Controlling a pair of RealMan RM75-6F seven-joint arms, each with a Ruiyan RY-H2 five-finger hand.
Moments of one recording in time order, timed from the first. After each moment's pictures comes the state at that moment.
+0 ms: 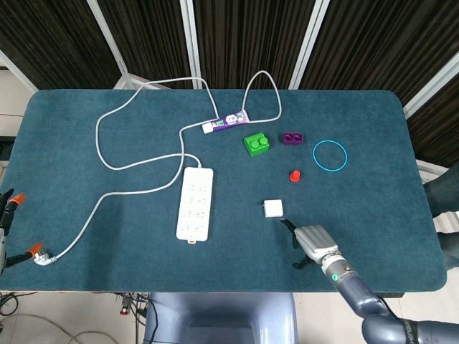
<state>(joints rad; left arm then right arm) -0.06 -1.11 -0.07 -1.63 1.48 1.55 0.06 0.65 -1.26 0.08 -1.91 -0.77 0.84 -0.52</state>
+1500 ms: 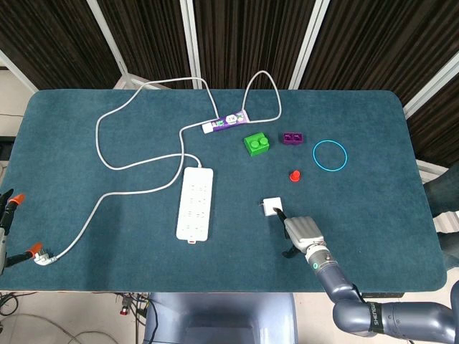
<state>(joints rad) -0.06 -1.11 -0.07 -1.64 1.47 1.54 0.07 0.80 -1.41 0.05 -1.82 -0.56 0.98 -0.59</state>
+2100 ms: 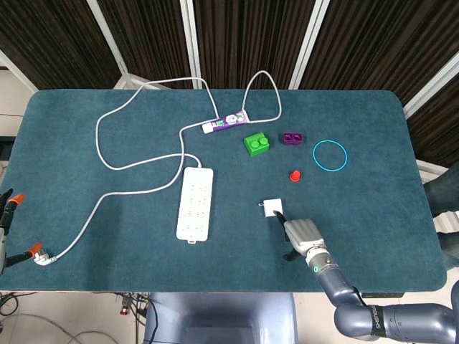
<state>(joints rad) -0.06 -1.11 -0.07 -1.64 1.47 1.54 0.07 0.80 -1.40 0.02 -1.85 -0.57 1.00 -0.60</state>
